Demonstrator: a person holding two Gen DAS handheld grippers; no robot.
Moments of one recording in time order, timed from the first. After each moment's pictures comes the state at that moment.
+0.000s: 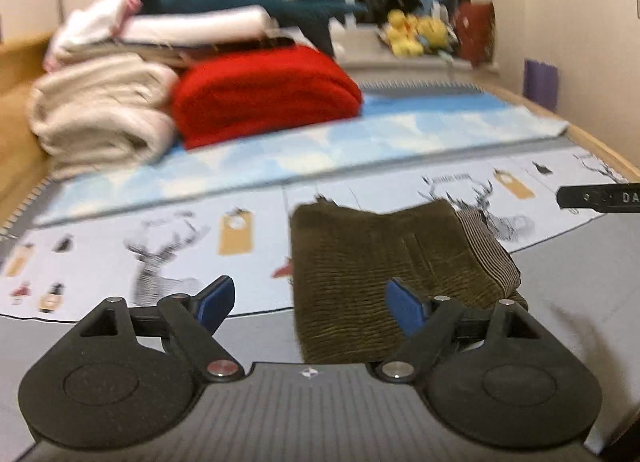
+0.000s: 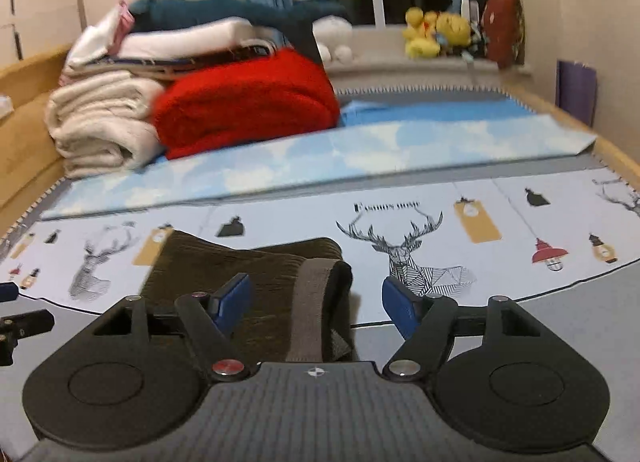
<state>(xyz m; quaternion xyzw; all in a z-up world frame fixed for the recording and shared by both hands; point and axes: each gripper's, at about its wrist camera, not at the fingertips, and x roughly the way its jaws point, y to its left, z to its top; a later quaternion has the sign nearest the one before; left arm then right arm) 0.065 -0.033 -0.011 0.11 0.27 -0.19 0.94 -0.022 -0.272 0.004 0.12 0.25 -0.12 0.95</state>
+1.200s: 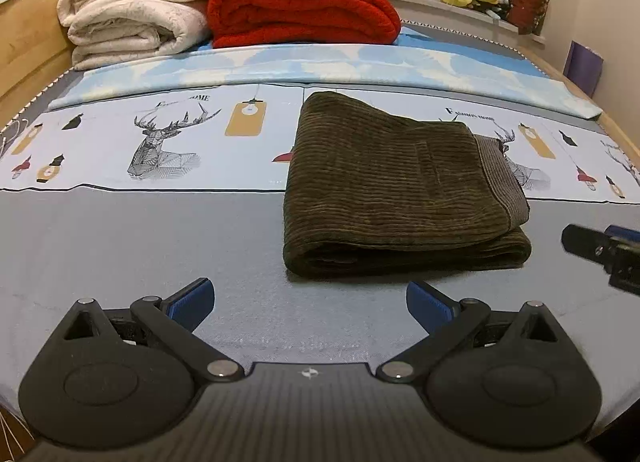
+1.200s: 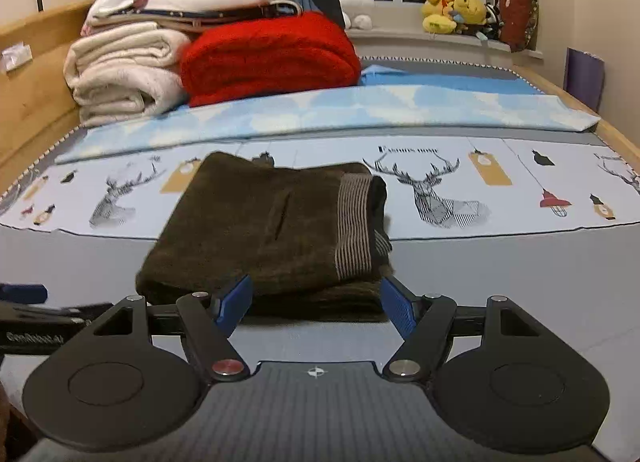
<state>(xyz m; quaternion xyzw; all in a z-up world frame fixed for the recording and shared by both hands) 0.041 -0.033 -0.061 0.06 0.40 -0.14 0.90 -0.058 -0.203 -0.030 0.10 0.30 -0.11 0.94</state>
